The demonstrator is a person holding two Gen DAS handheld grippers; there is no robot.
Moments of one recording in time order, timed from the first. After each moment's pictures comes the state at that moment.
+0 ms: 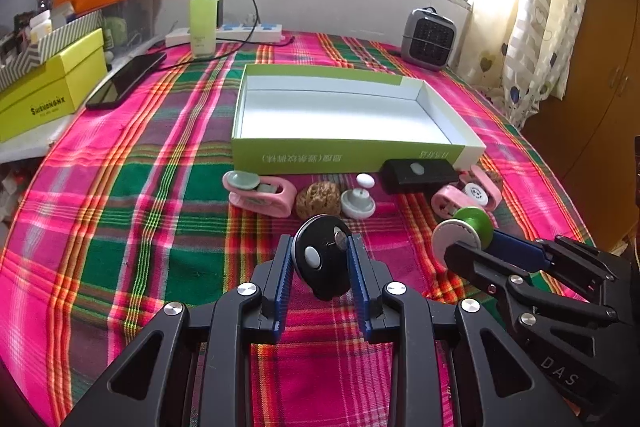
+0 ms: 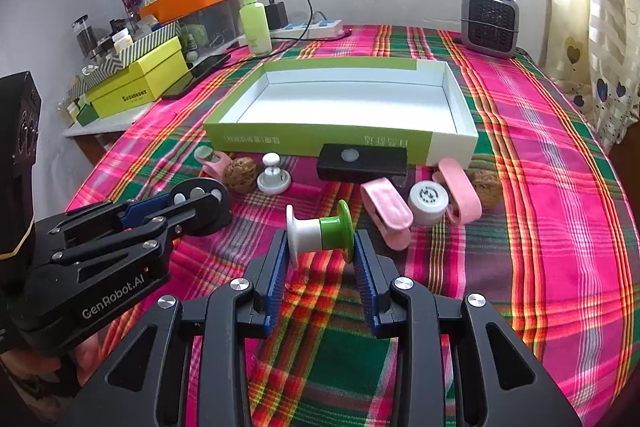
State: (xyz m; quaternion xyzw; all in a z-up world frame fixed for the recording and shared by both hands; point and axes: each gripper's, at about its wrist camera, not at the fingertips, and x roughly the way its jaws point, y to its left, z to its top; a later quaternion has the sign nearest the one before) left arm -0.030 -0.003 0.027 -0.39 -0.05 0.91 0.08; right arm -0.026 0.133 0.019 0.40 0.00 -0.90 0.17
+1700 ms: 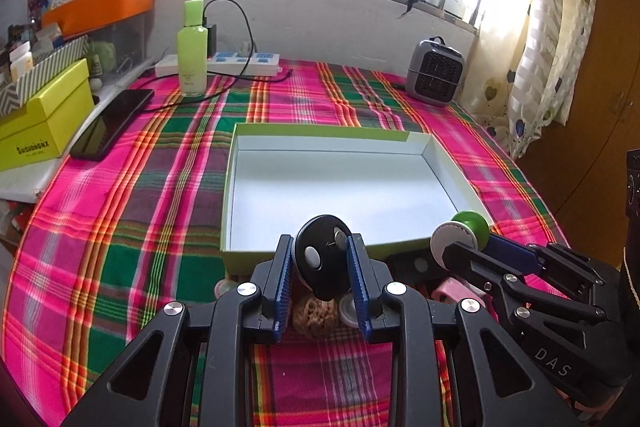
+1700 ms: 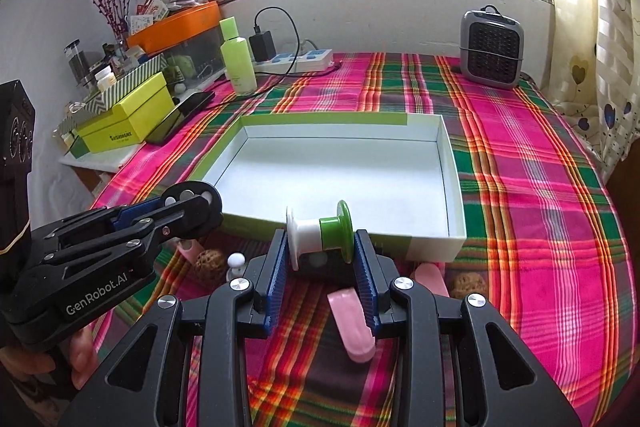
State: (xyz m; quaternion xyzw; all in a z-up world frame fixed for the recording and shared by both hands) left arm -0.089 -0.003 0.057 -0.37 -0.06 0.92 0.08; right arm -0.088 0.144 0.044 0.38 -0.01 -0.91 0.17
